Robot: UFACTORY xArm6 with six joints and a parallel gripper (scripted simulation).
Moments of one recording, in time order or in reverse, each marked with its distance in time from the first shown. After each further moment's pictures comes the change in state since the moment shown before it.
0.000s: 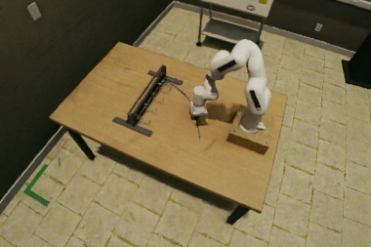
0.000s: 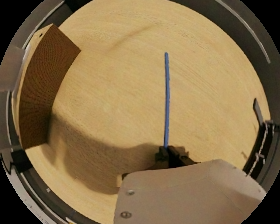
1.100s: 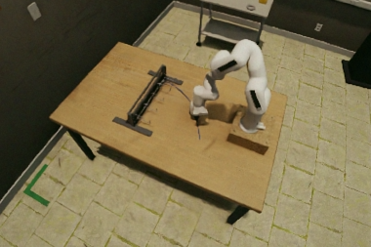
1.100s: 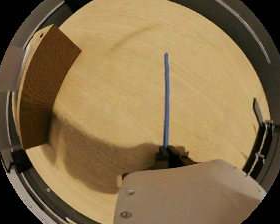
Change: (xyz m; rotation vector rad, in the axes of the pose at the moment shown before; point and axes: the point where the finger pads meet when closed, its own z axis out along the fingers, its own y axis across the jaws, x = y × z) arm 0.000 0.000 -0.002 0.001 0.000 0.000
